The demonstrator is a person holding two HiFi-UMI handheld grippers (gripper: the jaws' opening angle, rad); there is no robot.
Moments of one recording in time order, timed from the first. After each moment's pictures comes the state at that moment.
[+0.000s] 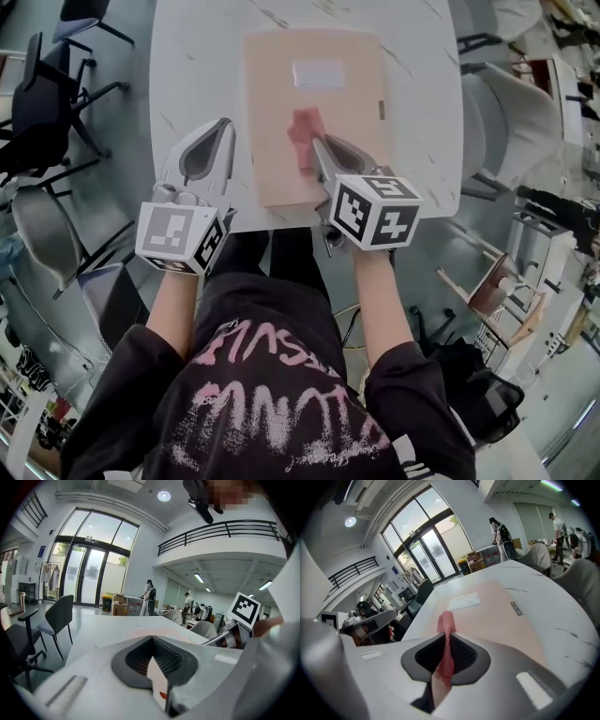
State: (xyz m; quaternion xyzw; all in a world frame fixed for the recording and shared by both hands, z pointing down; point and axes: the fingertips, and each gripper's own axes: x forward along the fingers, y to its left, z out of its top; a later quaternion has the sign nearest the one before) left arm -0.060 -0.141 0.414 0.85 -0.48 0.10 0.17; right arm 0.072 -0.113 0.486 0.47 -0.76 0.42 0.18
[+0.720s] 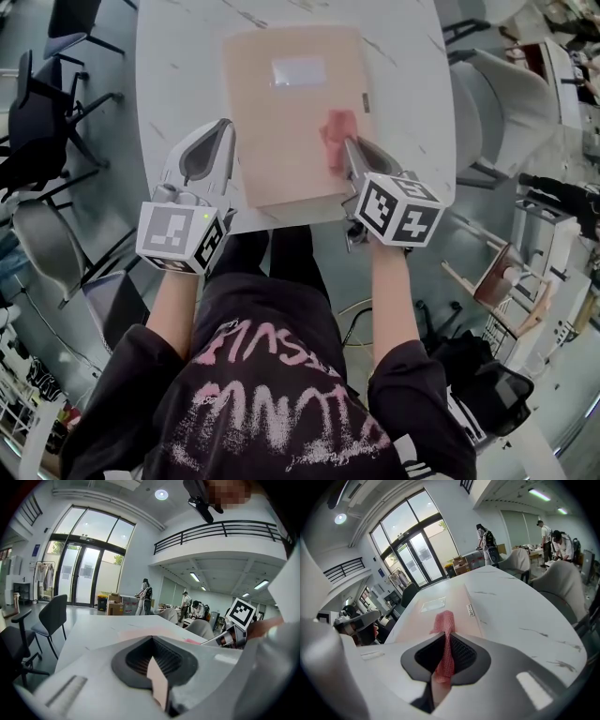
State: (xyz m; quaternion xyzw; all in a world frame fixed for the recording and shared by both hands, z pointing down) left arm -0.029 -0.142 0.413 0.87 -0.46 0.11 0.17; right arm 0.159 -0.105 0.497 0.54 -0.71 0.42 0.18
